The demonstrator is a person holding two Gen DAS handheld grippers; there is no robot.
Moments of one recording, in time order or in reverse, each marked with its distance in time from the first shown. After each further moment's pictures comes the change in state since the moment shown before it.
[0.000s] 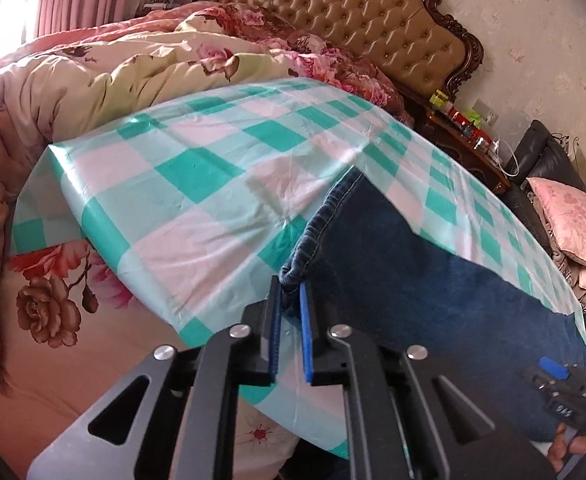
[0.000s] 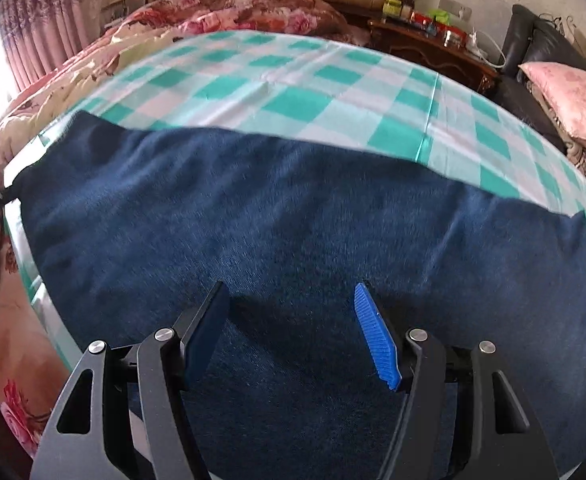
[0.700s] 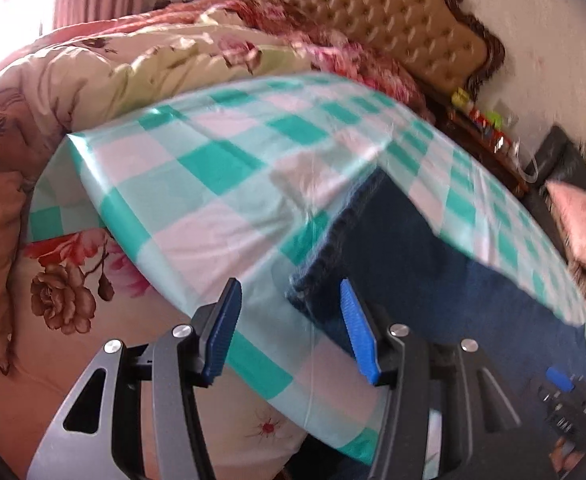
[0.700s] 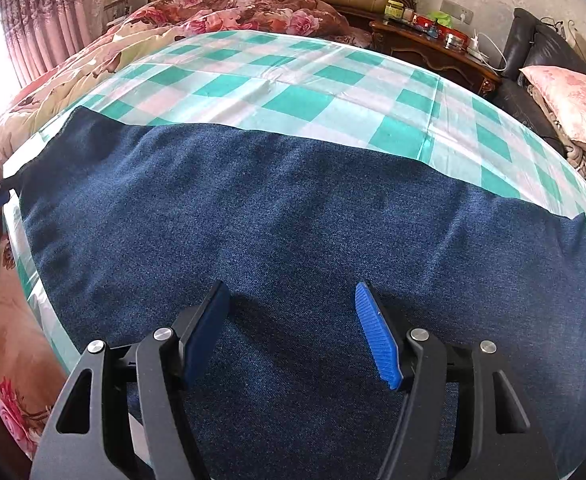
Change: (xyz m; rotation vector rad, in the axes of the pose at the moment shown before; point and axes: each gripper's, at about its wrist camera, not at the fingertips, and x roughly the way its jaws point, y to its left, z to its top) left arm 0.008 0.001 -0.002 -0.013 0.047 0.086; right arm 0.000 0.000 0.000 -0.013 -0.006 -0.002
